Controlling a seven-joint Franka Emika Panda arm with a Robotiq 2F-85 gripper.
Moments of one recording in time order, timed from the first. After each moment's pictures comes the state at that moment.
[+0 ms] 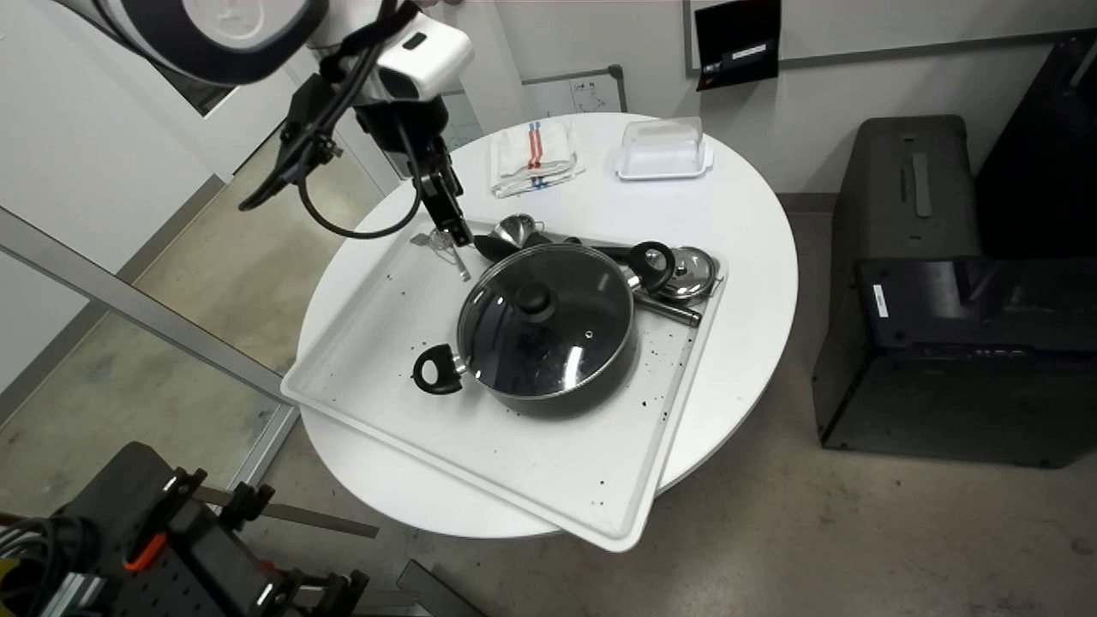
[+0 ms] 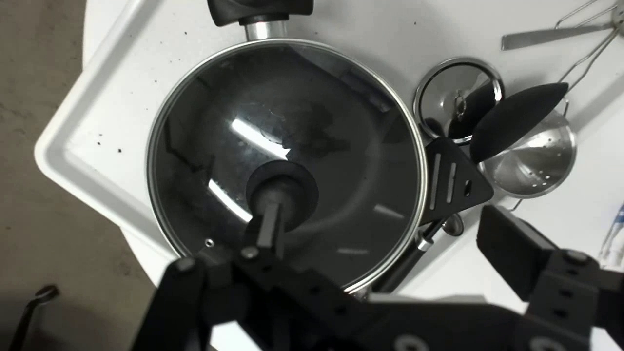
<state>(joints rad) -0.01 0.48 -0.13 -1.98 0.08 2.43 0.60</state>
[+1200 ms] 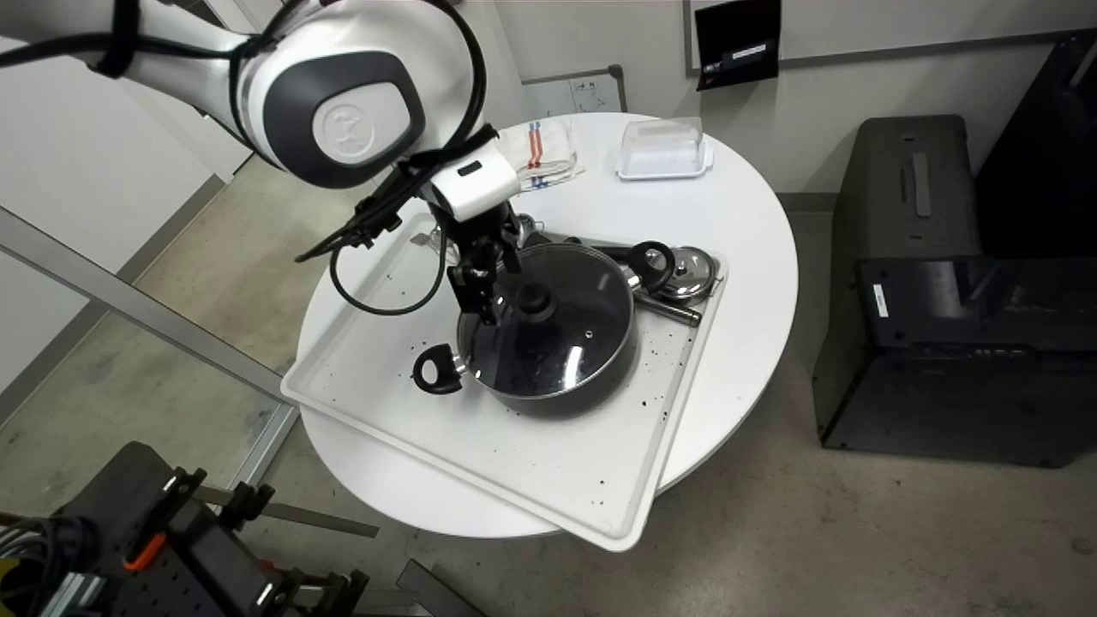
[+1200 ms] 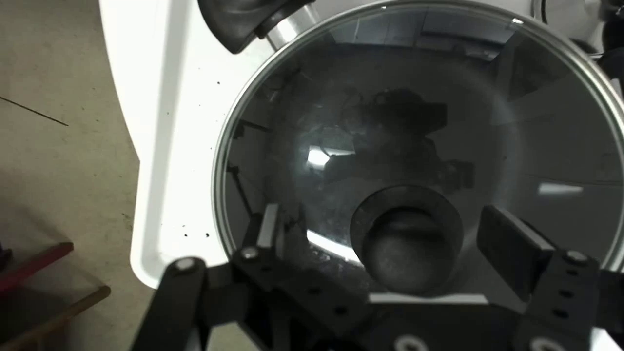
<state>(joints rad) 0.01 0.68 -0.20 -1.92 0.08 2.45 1.01</state>
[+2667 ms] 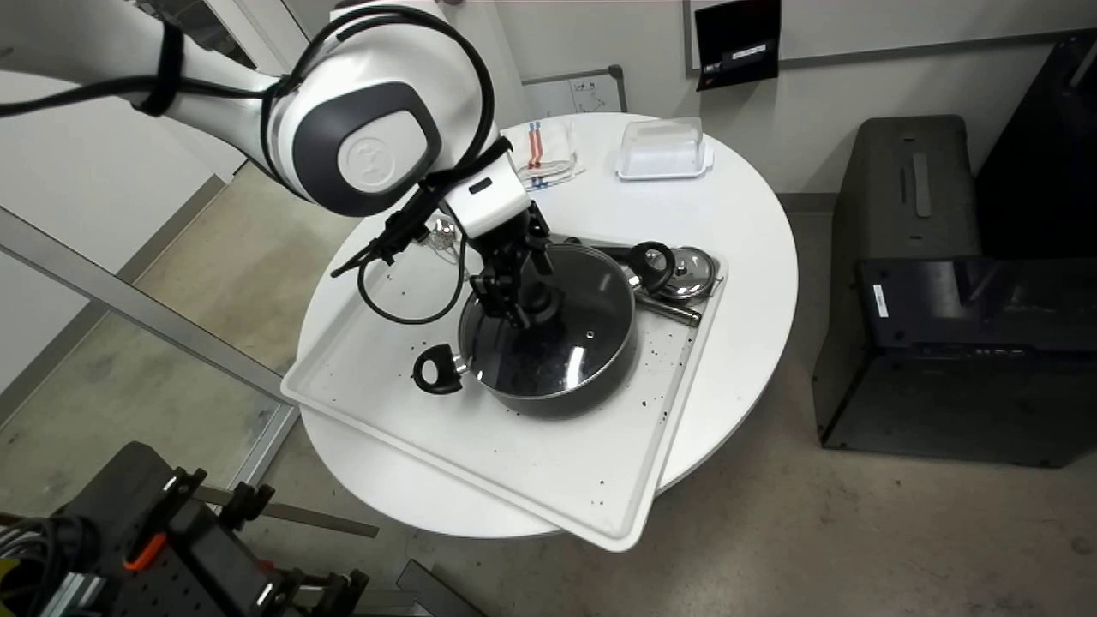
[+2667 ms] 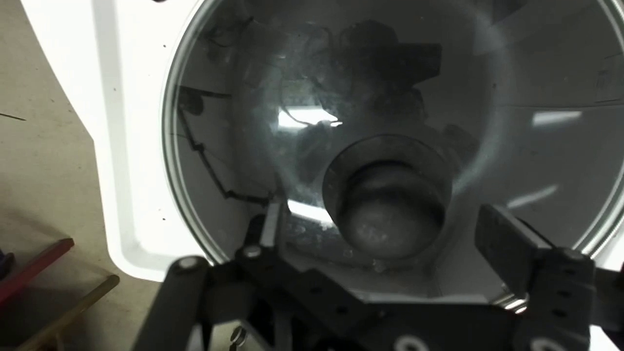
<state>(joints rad) 0.06 0.74 -0.27 -1.90 0.07 2.59 1.14</state>
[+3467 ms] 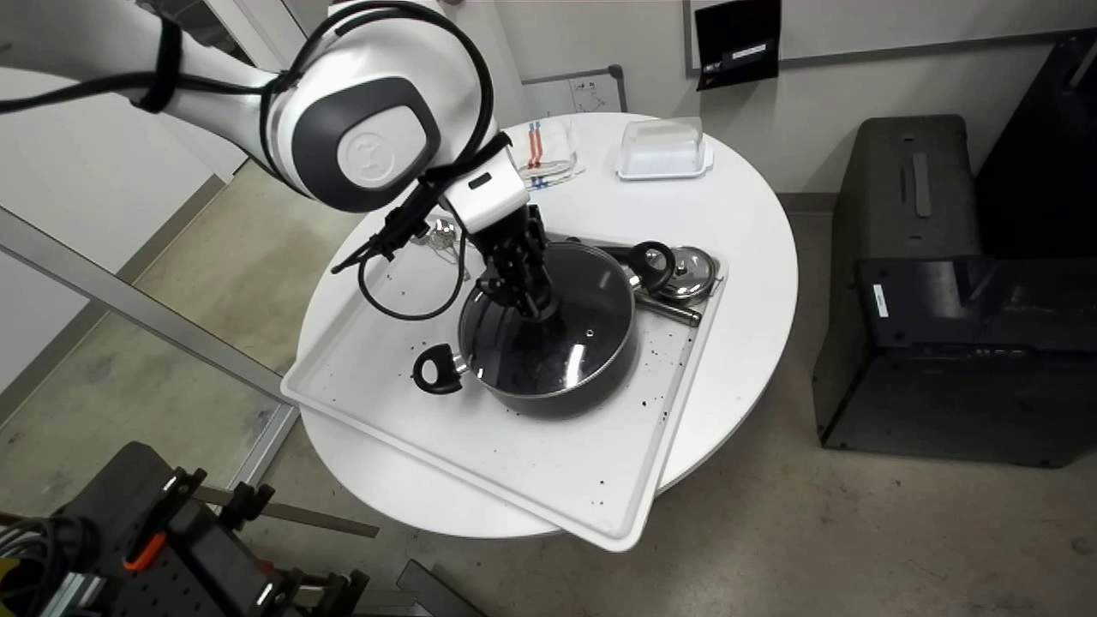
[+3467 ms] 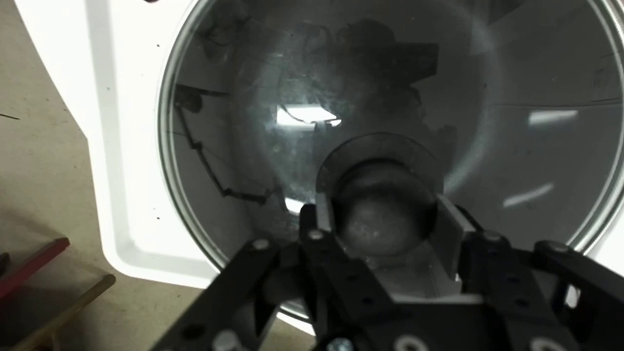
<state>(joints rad) 0.06 0.74 -0.27 -1.90 0.07 2.59 1.14</state>
